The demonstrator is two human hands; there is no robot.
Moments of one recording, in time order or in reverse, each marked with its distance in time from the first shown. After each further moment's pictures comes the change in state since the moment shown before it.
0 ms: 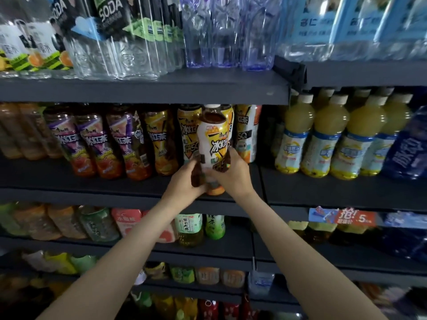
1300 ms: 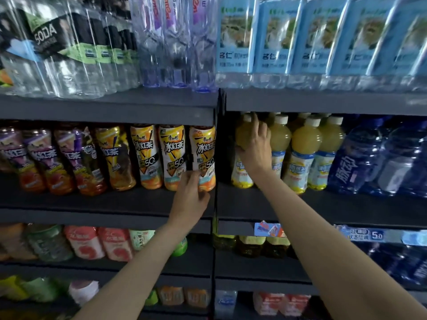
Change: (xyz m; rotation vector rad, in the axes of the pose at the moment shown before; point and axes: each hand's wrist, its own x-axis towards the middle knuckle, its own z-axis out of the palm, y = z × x) left_hand 0.007 0.071 0.096 0.072 0.176 0.181; right_hand 0.072 0.031 -0.147 -0.664 0.220 -0.090
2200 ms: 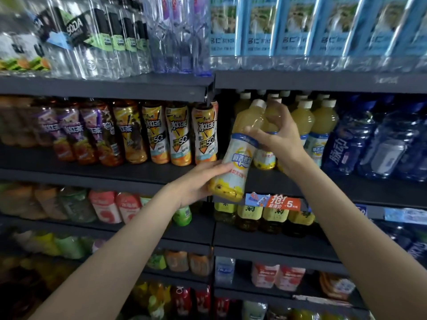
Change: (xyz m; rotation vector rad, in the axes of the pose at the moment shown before) left_hand -0.040 0.089 -0.032 -0.927 -0.576 -0.512; right_hand -0.063 0.017 -0.100 0.907 -0.183 0.132
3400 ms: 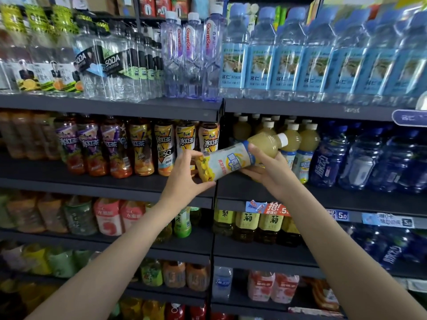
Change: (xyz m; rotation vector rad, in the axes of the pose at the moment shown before) left_hand -0.053 0.000 -0.030 0.821 0.609 0.740; right_hand -0.053 -0.032 0.024 0.535 -0.042 0.340
